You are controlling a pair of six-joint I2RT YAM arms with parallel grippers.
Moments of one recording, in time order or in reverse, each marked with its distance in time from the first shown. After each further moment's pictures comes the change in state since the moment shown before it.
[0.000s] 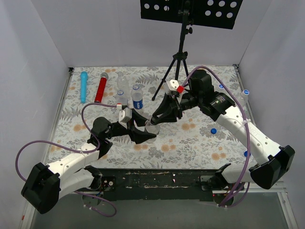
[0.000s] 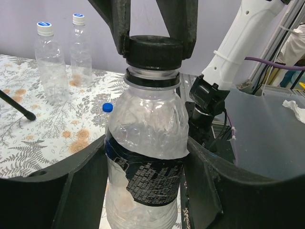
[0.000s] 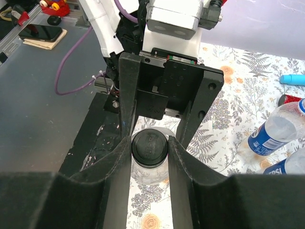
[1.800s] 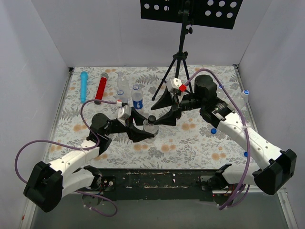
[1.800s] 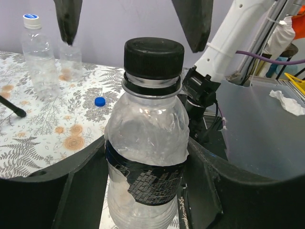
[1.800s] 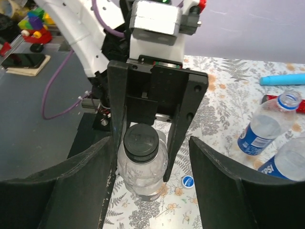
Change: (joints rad) left arm 0.072 0.031 0.031 -0.019 0.119 -0.021; right arm -0.009 -0.074 -0.171 0.370 0.109 0.288
